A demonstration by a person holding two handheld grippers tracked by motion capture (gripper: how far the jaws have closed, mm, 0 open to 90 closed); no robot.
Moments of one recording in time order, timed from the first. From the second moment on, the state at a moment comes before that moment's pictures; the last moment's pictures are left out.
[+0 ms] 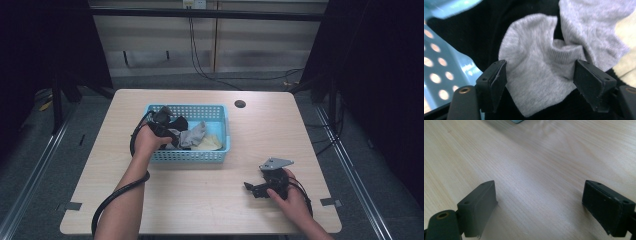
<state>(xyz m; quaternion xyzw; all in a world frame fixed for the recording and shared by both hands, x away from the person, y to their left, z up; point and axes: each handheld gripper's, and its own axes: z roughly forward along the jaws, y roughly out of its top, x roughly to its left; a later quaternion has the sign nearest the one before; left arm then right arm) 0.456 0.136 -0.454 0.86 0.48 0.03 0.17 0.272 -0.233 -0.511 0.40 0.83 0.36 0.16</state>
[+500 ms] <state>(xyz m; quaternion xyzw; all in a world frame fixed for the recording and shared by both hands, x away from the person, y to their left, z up) 0.455 0.136 -0.455 0.85 0.50 0.00 0.15 0.272 -0.233 -0.511 0.40 0.83 0.36 0.16</state>
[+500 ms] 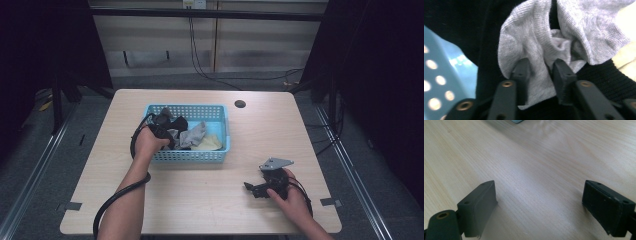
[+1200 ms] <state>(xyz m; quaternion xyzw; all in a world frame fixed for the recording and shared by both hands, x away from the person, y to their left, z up) 0.454 0.138 -0.389 0.87 0.47 0.02 0.17 0.272 -0.233 -0.511 0.40 0.83 0.36 0.16</state>
